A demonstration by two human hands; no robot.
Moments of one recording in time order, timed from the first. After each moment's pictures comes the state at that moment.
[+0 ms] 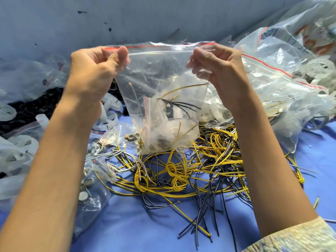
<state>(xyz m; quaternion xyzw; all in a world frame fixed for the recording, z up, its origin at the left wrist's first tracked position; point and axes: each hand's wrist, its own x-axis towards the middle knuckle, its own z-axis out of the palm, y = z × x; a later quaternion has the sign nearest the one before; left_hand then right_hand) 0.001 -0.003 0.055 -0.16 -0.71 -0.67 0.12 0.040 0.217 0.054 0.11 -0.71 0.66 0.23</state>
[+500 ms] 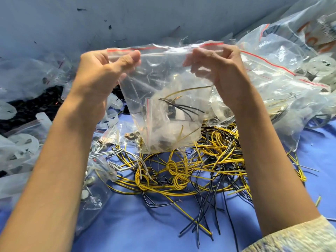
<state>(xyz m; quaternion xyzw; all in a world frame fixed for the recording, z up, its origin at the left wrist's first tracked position) 0.004 0.001 0.053 -0.19 -0.69 -0.70 0.06 0.037 0.218 0.052 0.13 -0.71 0.66 0.21</state>
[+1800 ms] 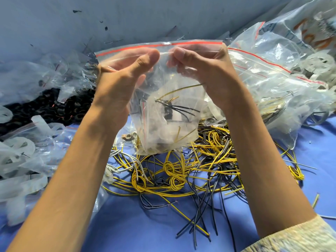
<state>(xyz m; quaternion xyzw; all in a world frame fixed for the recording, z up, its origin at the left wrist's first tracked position) 0.025 0.035 0.049 -0.19 -0.61 -0.77 0.03 0.042 0.205 0.052 0.18 -0.70 0.66 0.20</state>
